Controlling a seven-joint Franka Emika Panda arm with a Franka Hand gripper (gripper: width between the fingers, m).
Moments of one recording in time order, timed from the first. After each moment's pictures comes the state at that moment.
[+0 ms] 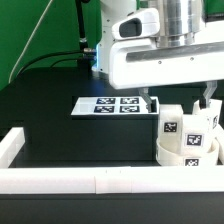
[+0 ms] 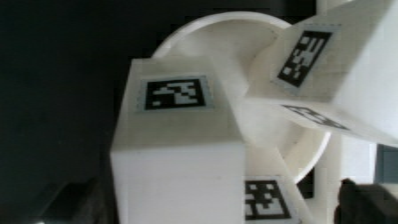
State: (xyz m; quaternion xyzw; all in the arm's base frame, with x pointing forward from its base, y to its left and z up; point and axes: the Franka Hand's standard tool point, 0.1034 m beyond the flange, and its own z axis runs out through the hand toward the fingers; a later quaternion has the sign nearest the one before) arm 0.590 0.066 0.087 -1.00 0.06 -0.01 0.05
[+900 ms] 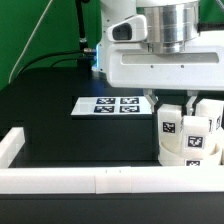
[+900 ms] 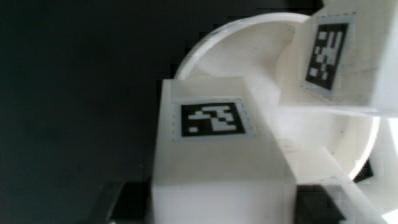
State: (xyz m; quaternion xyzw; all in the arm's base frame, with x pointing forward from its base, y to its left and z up) arm 0.586 0.058 0.079 -0.98 0.22 0.01 0.04
